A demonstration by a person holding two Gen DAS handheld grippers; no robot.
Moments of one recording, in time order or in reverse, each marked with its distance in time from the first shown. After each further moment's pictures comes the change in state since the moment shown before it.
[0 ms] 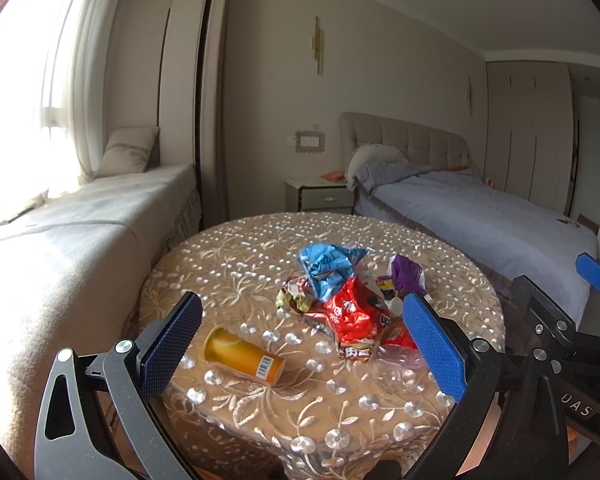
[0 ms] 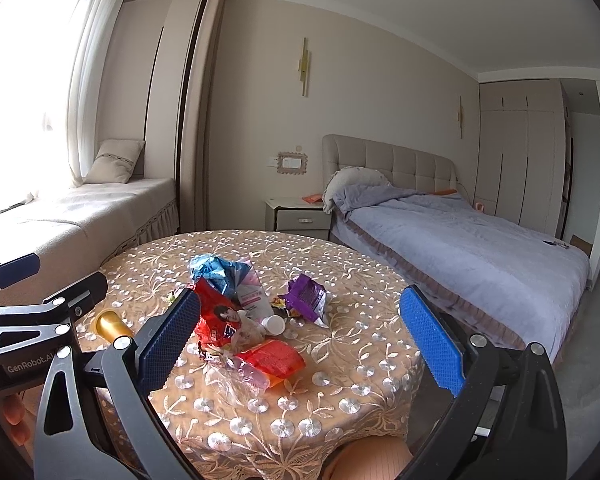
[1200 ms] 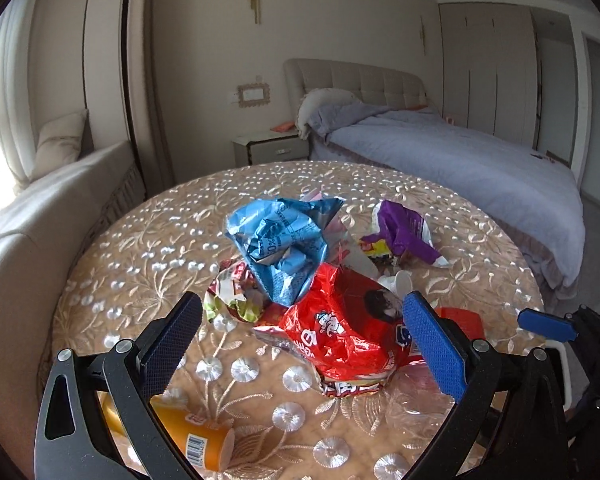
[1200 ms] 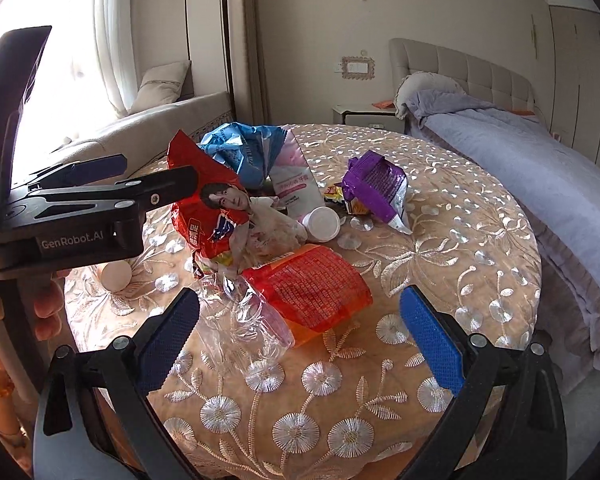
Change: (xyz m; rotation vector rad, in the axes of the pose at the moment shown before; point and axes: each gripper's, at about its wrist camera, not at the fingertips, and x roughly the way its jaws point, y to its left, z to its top) left arm 0.156 -0.034 -0.010 0.141 0.179 -0.194; right arm 0.135 -0.010 -0.076 0.054 0.367 0.314
